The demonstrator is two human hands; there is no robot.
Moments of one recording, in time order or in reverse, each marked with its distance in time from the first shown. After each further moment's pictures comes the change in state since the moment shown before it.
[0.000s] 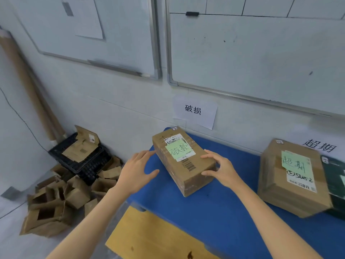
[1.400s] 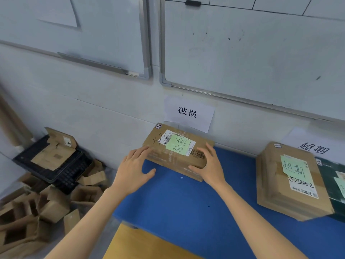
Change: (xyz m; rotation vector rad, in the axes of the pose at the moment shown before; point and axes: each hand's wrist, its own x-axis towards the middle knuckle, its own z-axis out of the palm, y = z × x) left_hand 0.066 -0.031 0.008 0.025 -0.028 0.103; right_hand 0.056 -0.011 0.042 -0.294 0.282 0.123
